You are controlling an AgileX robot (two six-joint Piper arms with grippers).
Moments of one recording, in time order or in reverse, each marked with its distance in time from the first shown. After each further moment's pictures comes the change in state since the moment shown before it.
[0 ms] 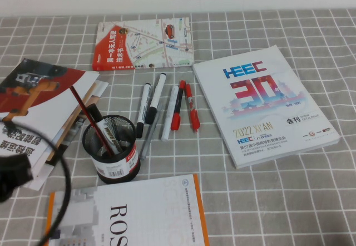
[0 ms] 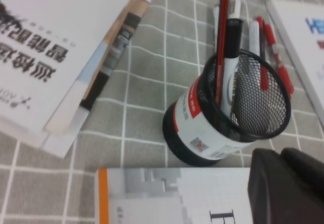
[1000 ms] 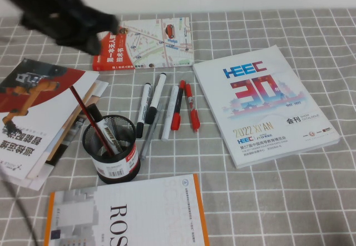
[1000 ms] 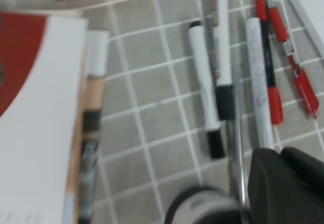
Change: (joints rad) right arm 0.000 0.000 0.000 0.000 0.000 0.000; left arm -0.225 1.071 -1.257 0.320 0.583 -0.021
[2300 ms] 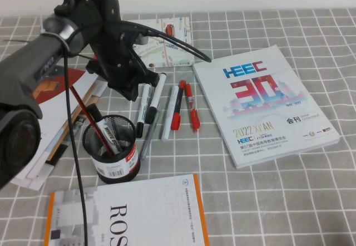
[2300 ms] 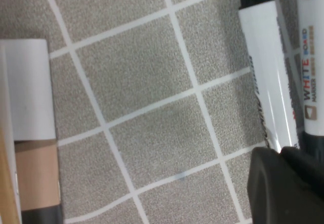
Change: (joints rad) right arm 0.000 0.000 0.000 0.000 0.000 0.000; left arm -0.061 0.528 -0.288 0.054 0.030 0.047
